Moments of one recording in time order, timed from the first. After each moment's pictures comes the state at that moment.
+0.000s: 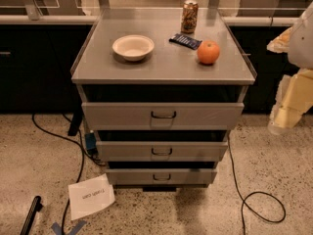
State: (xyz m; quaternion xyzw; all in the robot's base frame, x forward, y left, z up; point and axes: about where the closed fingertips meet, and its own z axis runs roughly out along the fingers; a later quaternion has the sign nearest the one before) arm 0.438 -0.217 0.976 -0.60 0.78 -0.03 0.16
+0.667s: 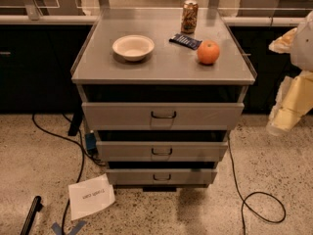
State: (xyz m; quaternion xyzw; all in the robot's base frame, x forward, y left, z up) arm 0.439 -0.214 0.976 -0.60 0.78 -0.03 0.18
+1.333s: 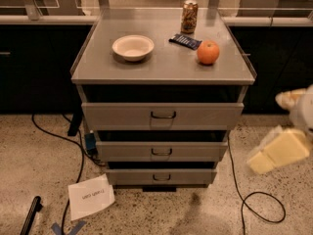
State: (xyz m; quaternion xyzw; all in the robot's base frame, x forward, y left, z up) arm 0.393 -0.205 0.909 -0.43 0.85 0.09 0.27
